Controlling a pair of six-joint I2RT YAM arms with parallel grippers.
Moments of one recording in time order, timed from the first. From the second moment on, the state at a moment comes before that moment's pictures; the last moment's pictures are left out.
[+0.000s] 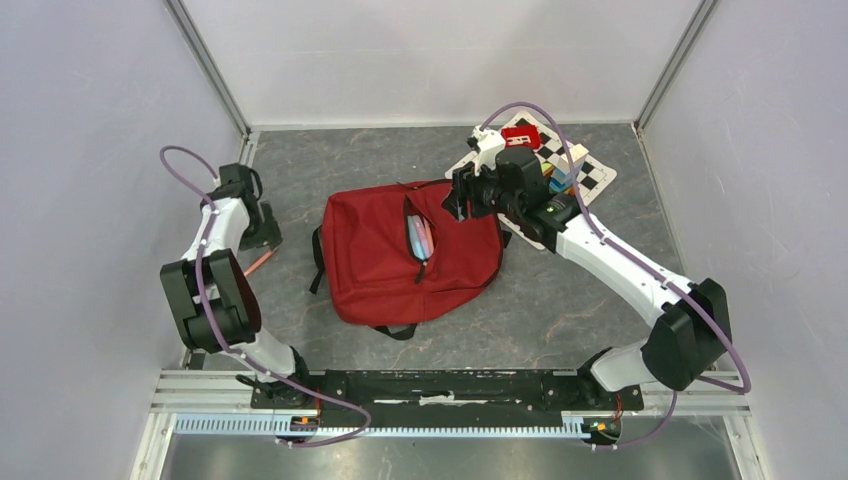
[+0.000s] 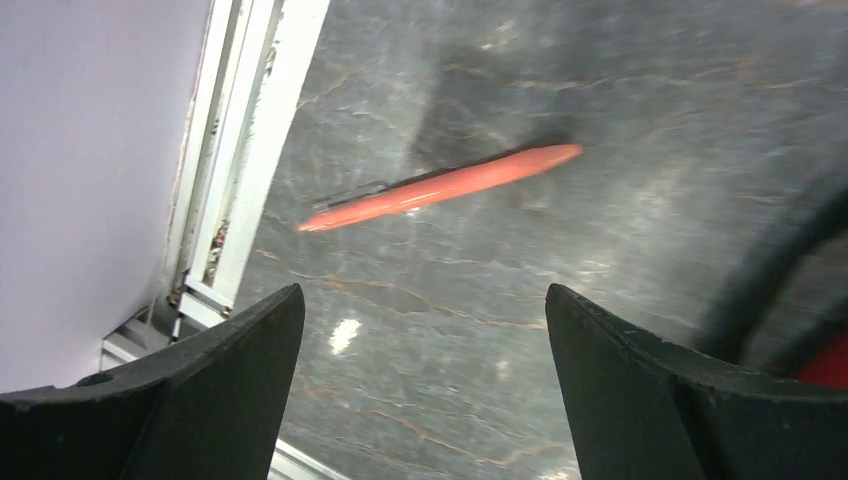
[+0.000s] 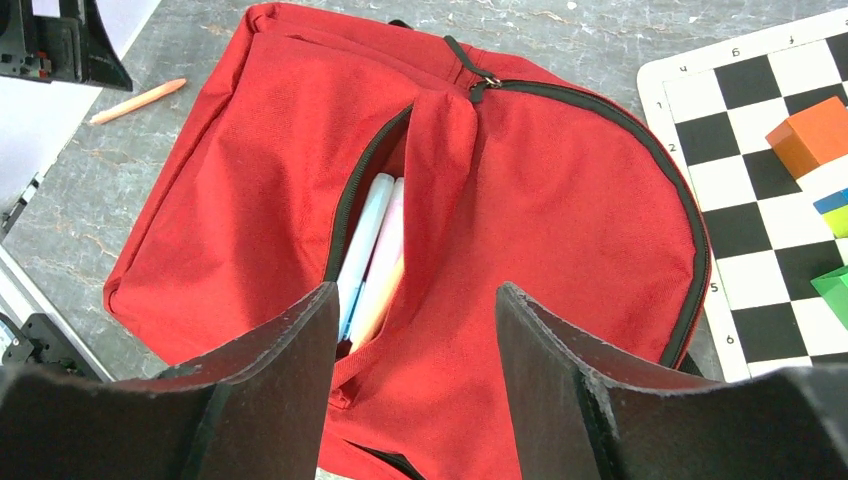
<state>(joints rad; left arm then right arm) 0.24 1.59 1.18 -0.77 -0.32 -0.13 0.60 1.42 1.20 -0.23 -0.14 0.23</state>
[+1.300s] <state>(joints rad) 0.38 1.87 1.23 -0.67 -0.05 0.12 0.60 1.57 1.31 -0.35 -0.13 0.23</state>
